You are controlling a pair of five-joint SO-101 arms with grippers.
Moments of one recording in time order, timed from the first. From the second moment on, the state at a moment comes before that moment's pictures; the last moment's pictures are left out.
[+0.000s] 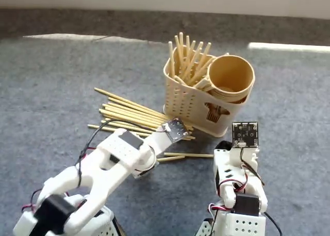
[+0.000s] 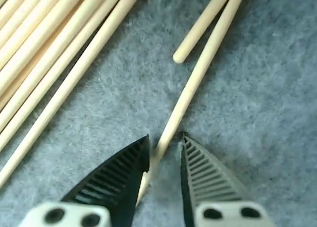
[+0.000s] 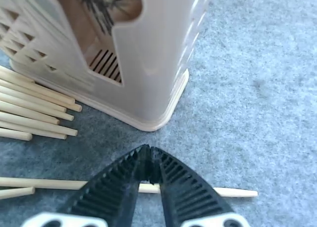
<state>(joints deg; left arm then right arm) 27.3 -16.0 54.5 53.1 -19.5 1.8 -104.6 95.7 56.1 10.4</state>
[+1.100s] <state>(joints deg) 27.0 -2.7 42.9 60.0 -20.0 18.2 -104.7 88.1 69.1 10.4</state>
